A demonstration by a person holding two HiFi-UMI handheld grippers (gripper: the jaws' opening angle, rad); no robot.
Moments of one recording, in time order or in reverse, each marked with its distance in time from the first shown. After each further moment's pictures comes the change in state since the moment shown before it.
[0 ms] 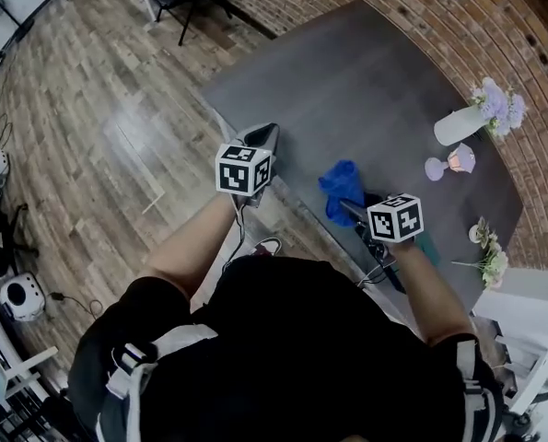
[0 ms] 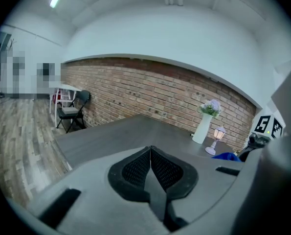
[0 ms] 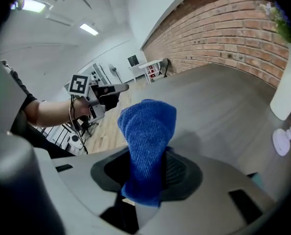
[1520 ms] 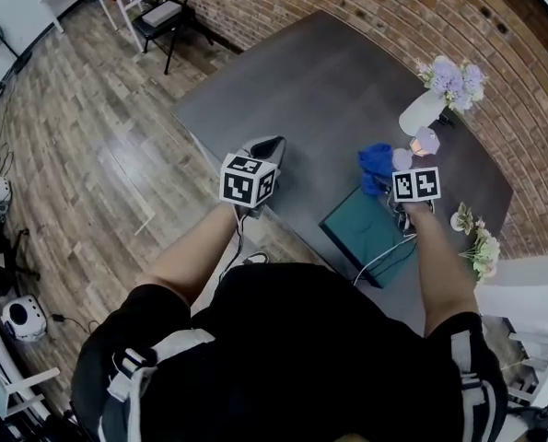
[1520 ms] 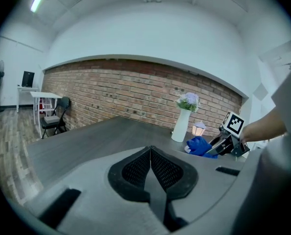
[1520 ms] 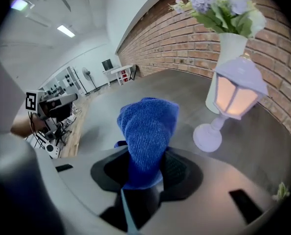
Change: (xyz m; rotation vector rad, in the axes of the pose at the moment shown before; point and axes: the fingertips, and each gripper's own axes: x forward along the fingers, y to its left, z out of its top) left arm 0.025 -0.138 0.002 0.131 0.001 -0.107; right arm -0.101 -0.194 -0.028 0.133 -0.048 -0.279
